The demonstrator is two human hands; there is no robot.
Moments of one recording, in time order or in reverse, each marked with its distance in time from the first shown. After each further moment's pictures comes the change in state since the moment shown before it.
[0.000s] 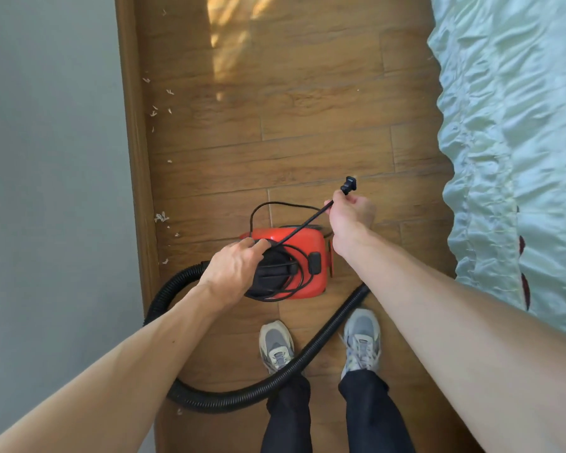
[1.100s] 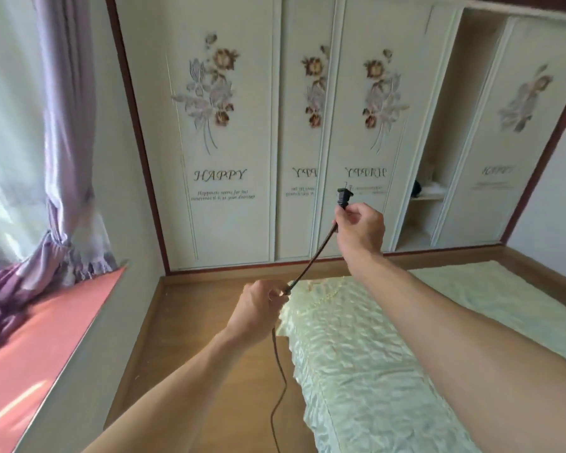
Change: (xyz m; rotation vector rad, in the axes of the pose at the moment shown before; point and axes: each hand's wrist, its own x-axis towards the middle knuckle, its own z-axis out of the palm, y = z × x) left_hand -0.117 0.384 -0.616 -0.461 0.831 0.372; right_hand -0.398 -0.626 -0.362 0.281 0.217 -1.258
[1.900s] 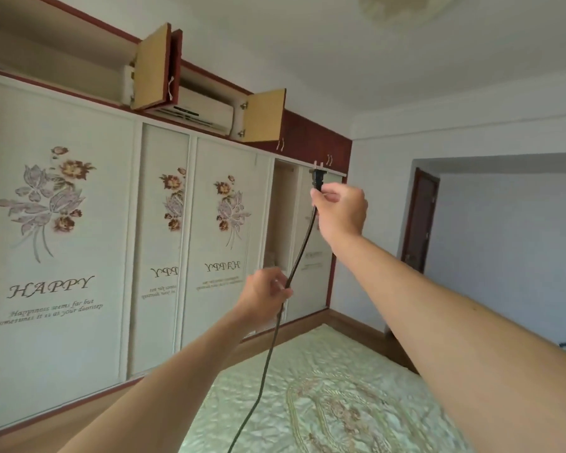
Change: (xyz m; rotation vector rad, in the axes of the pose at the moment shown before) left_hand 0.019 0.265 -0.115 -0.328 -0.190 0.497; right_hand -0.036 -0.317 -0.183 -0.233 0.478 -0.412
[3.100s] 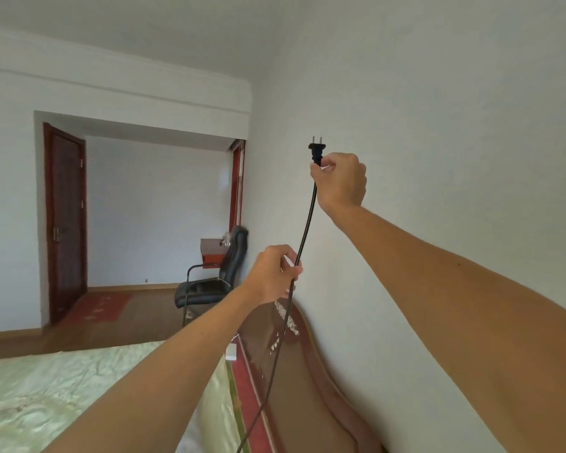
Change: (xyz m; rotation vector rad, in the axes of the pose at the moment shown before) left_hand -0.274 0.503 0.335 -0.683 -0.904 0.556; right_hand -0.088 -0.104 -0.658 -1.052 0.774 0.048
